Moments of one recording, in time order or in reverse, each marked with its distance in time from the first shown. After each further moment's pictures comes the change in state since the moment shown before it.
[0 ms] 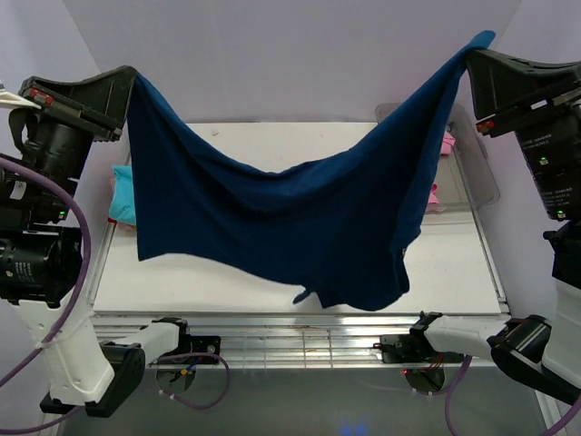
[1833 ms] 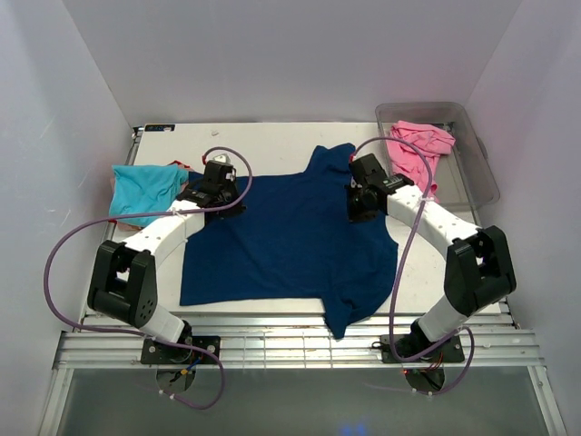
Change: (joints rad) left arm -0.286 0.354 -1.144 0.242 -0.298 0.111; right arm -0.182 0.407 -1.026 -0.138 -0.088 0.219
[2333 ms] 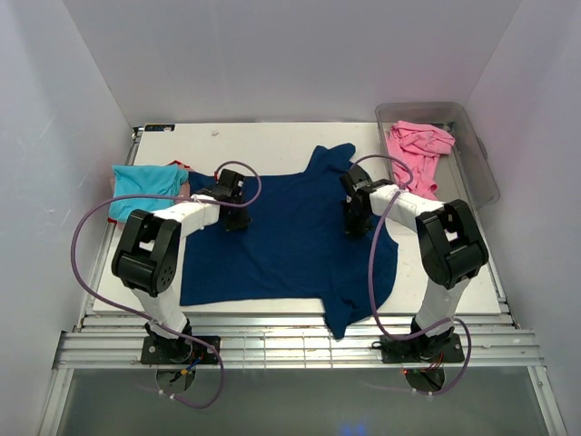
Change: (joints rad) left arm 0.000 0.244 0.003 -0.023 0.011 -0.018; right arm -0.011 0.214 -0.062 0.035 0.008 0.040
